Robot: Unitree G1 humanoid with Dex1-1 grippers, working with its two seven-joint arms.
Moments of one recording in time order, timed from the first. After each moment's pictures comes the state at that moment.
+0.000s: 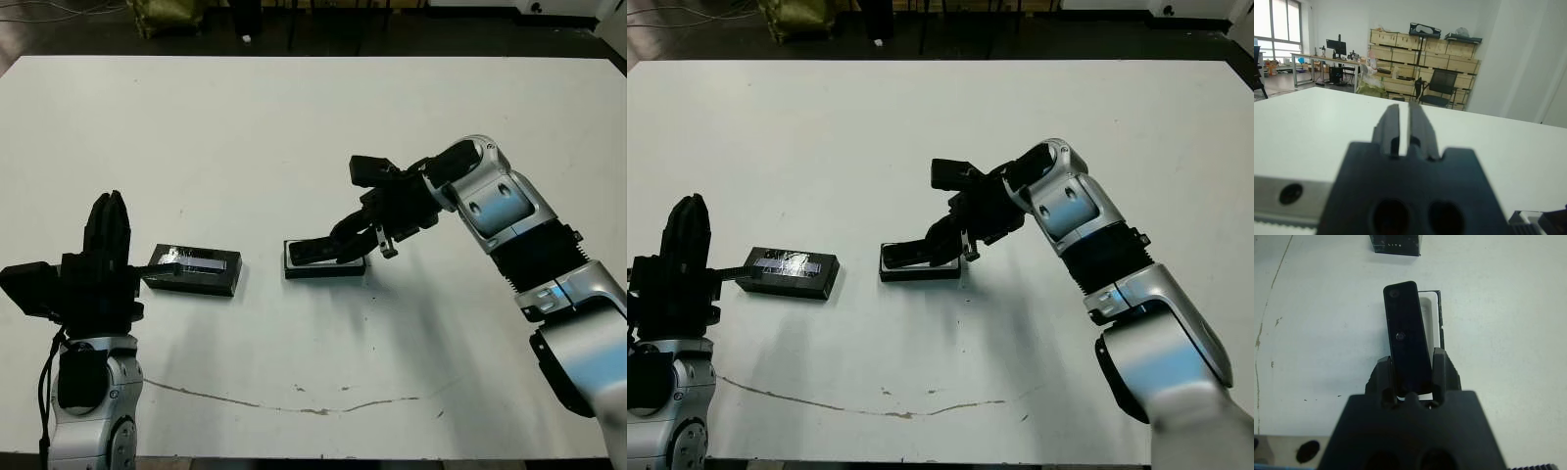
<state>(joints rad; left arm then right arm) 0.15 0.09 0.15 -0.48 -0.21 0.00 0.00 -0.98 -0.46 0.50 0.48 -0.07 0.39 1.46</state>
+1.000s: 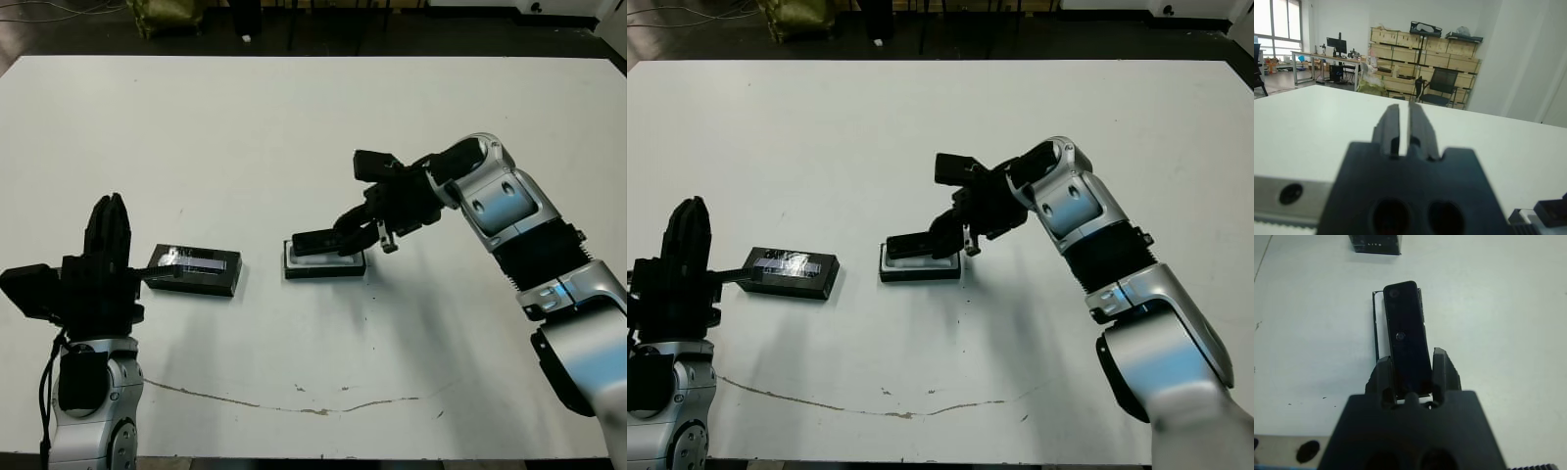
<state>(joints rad) 0.16 0.09 0.15 -0.48 -0.21 0.00 0.00 -0.98 -0.46 0.48 0.48 -0.09 0.40 1.40</state>
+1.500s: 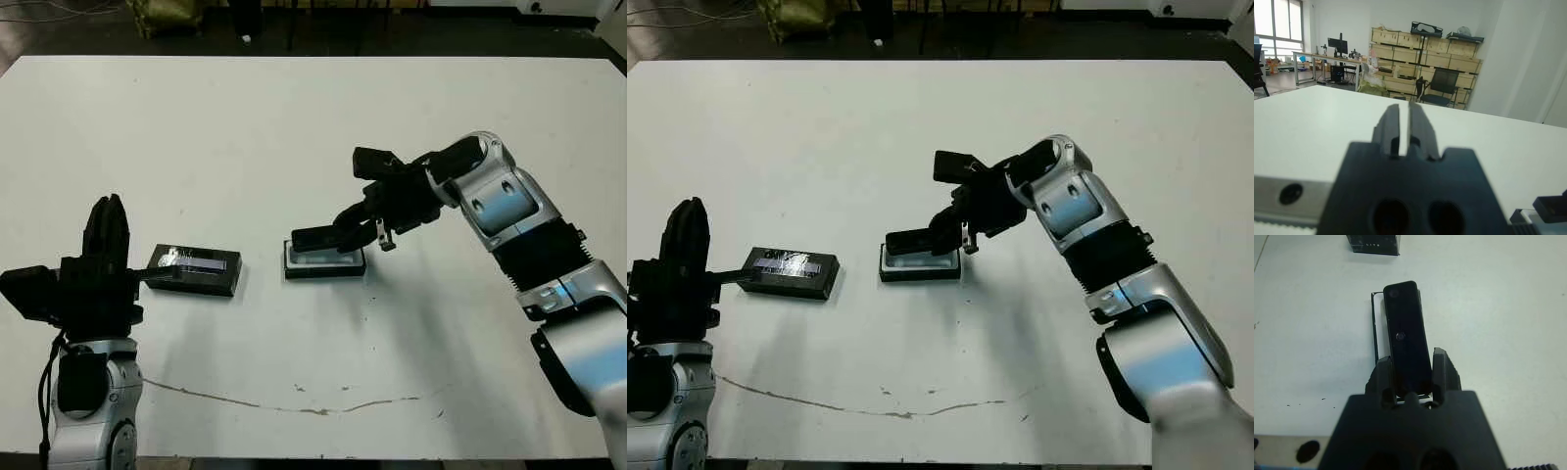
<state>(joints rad) 0.17 0.09 0.16 -0.48 -0.21 -0.01 0.00 -0.98 -0.46 0.49 0.46 -0.10 0.42 1.40</state>
